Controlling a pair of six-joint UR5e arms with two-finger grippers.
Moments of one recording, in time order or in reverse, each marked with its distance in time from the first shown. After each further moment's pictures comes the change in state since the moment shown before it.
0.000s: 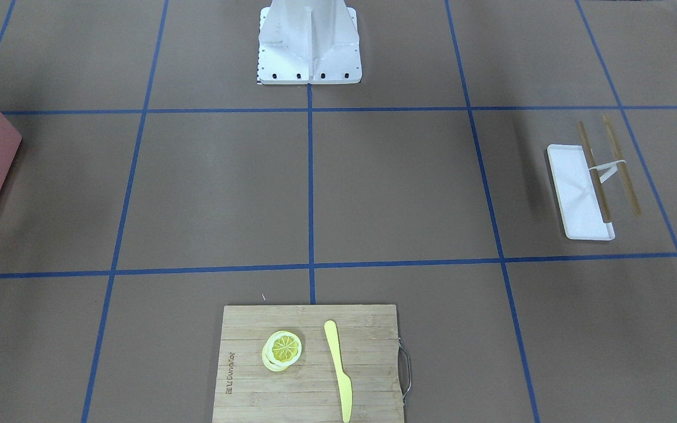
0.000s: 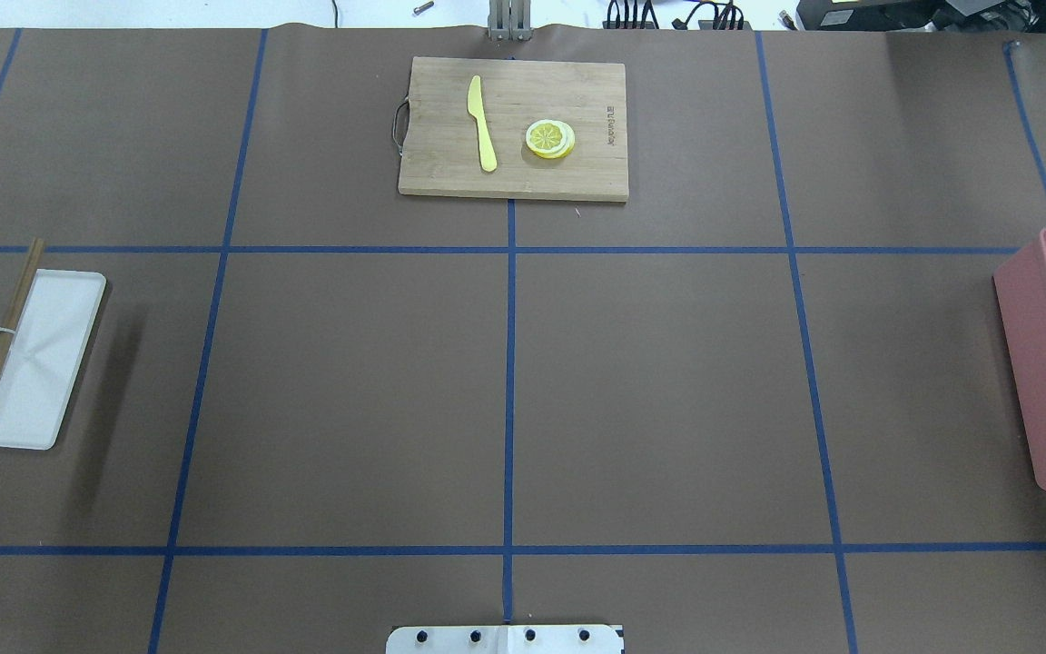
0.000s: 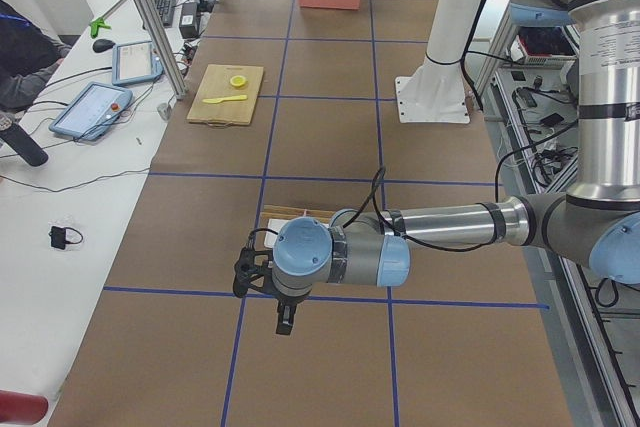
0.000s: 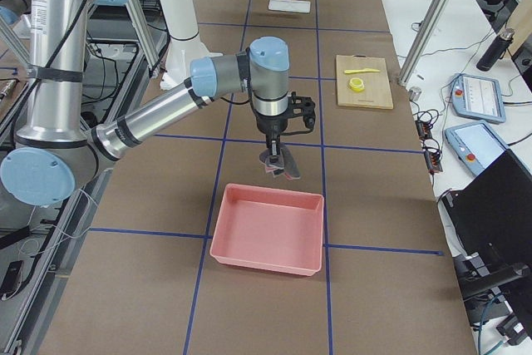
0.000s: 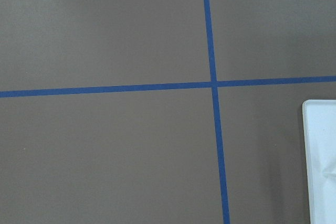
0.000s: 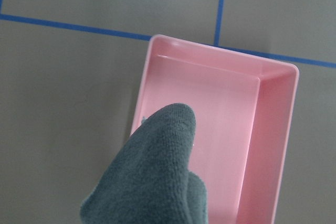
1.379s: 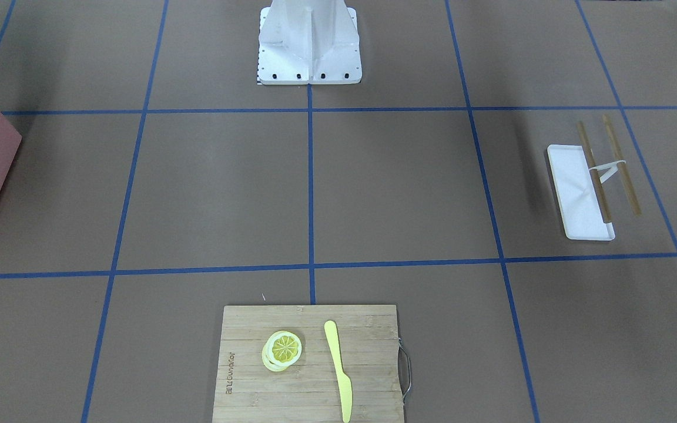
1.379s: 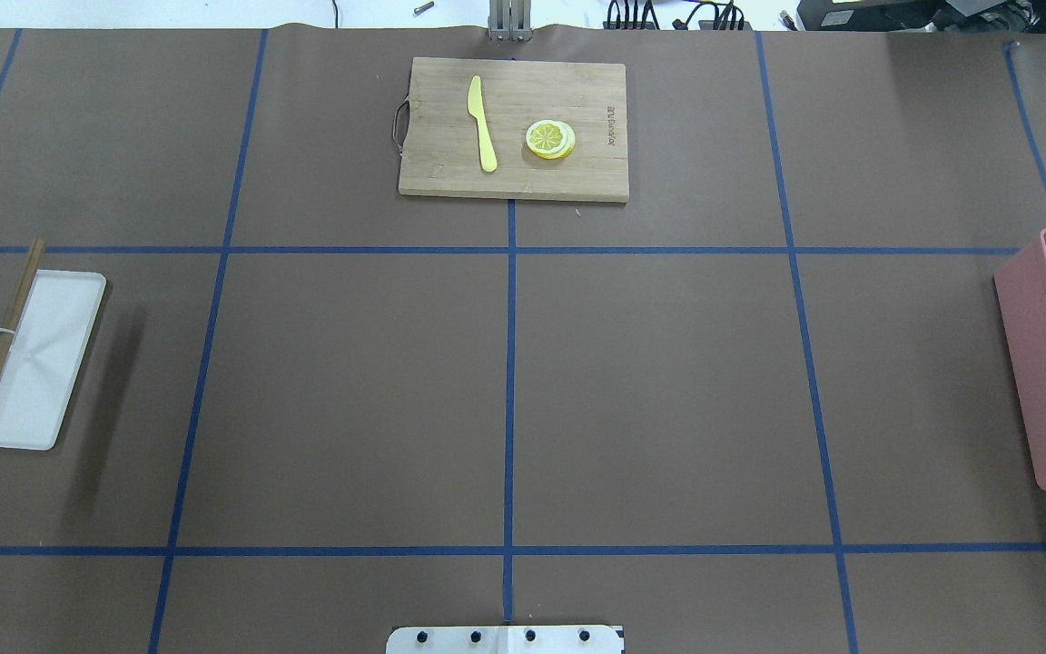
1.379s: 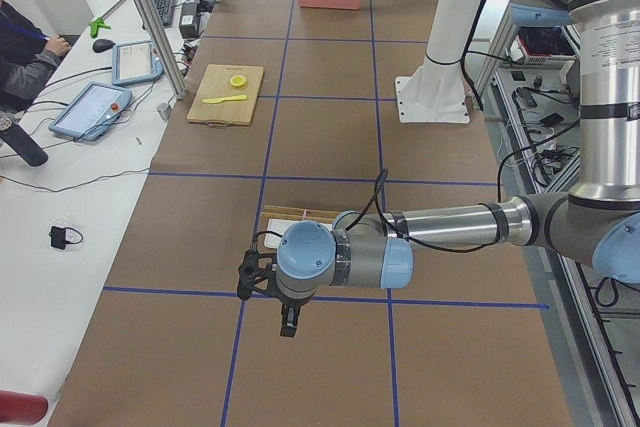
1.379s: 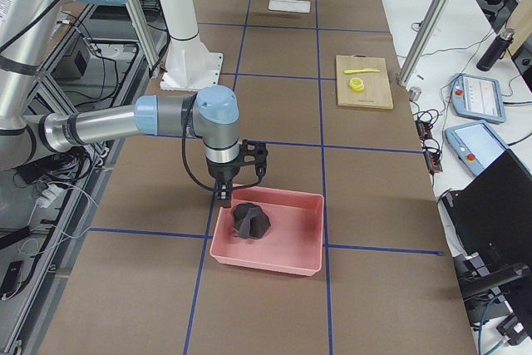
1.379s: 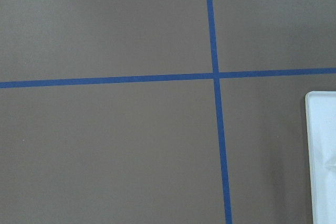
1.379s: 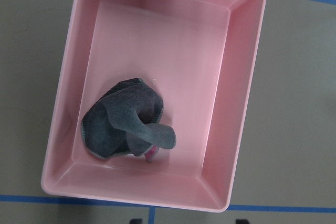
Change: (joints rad) left arm 0.004 0.013 -0.001 0.000 0.000 0.004; right arm 0.051 -0.230 -0.047 0.180 -0.012 -0.100
